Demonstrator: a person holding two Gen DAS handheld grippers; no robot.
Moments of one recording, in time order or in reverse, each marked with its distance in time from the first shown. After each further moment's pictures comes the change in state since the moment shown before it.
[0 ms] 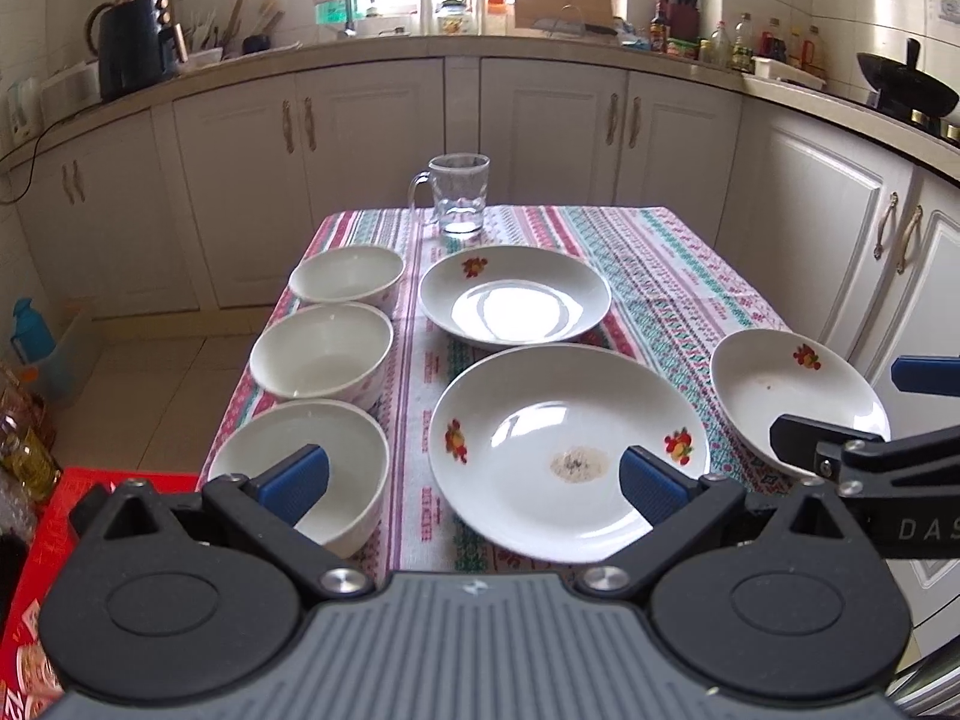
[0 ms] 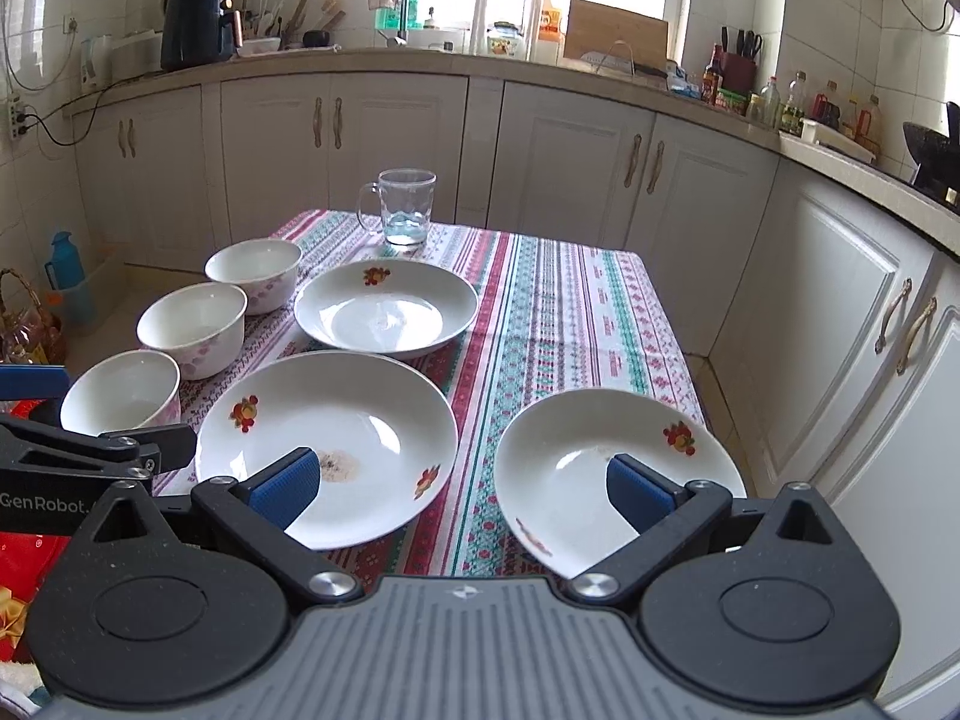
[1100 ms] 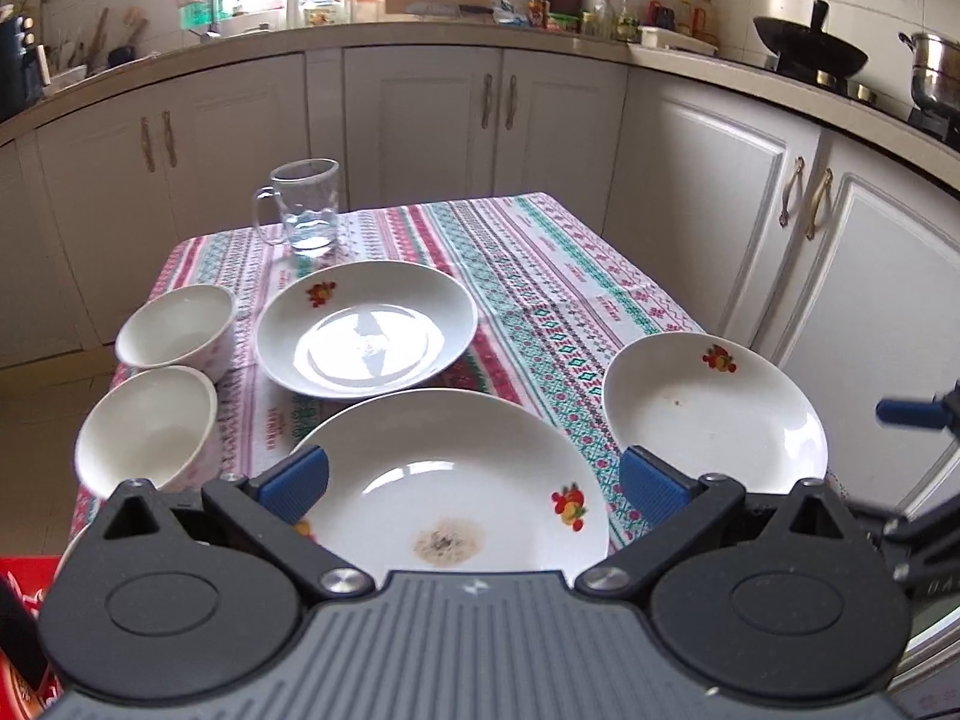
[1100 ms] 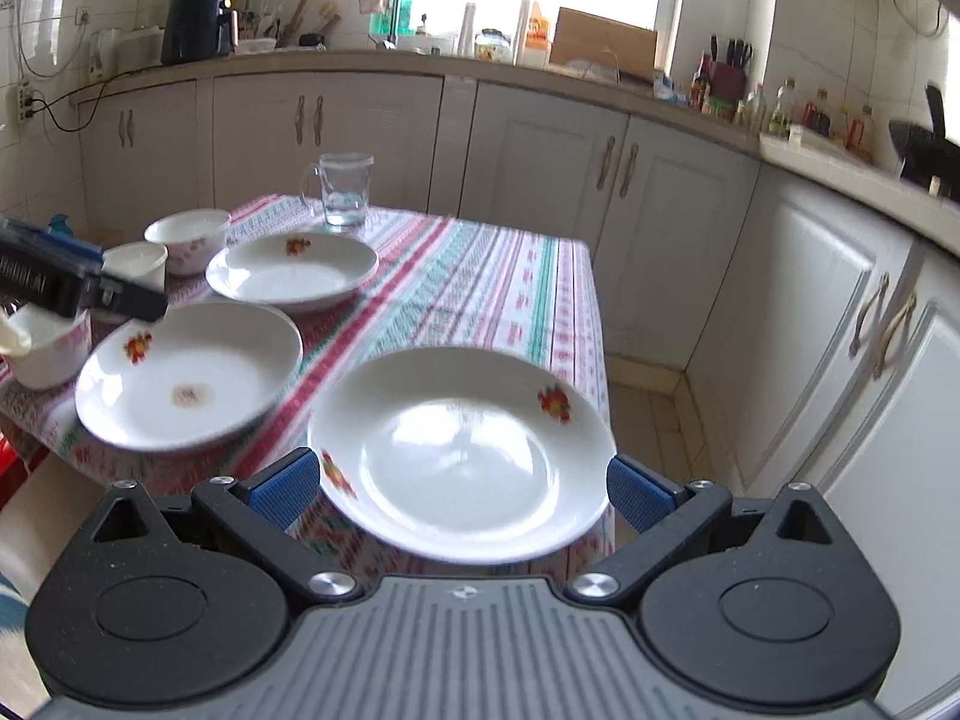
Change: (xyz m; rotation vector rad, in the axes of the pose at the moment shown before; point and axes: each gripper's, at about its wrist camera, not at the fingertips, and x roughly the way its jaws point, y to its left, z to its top) left arm 0.057 -0.047 0.034 0.121 0.024 -0.221; right arm 0.017 -0.109 -0.052 -0.046 -0.024 0.010
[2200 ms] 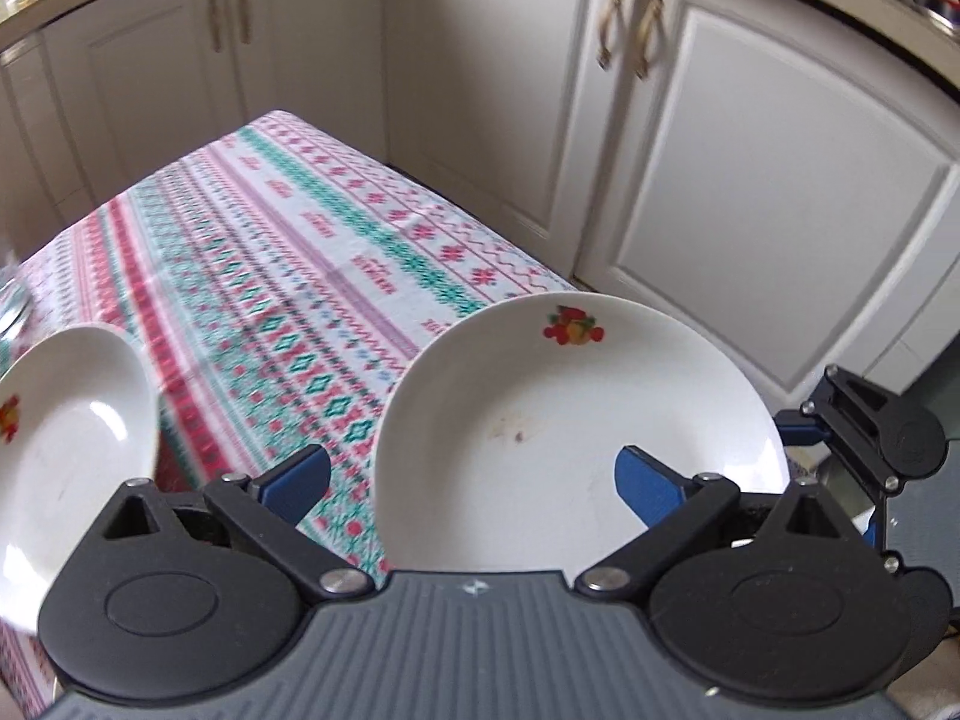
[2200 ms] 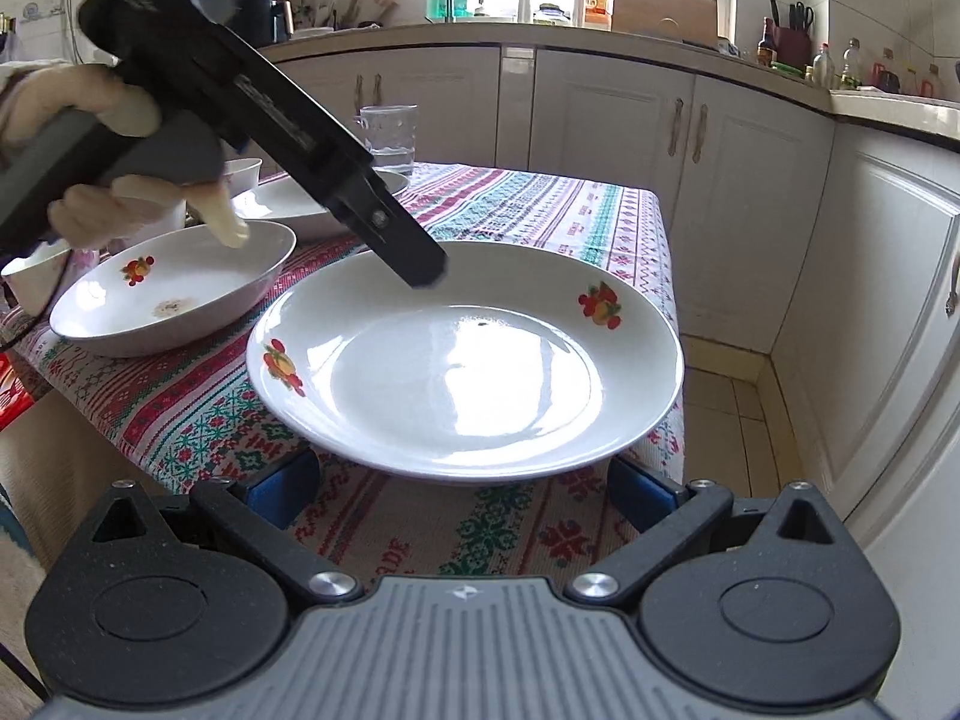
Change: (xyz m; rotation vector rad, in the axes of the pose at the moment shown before) left arm 0.146 -0.096 0.056 0.340 0.260 -0.331; right arm 0.068 -0.034 -0.057 -0.017 -0.023 0.186
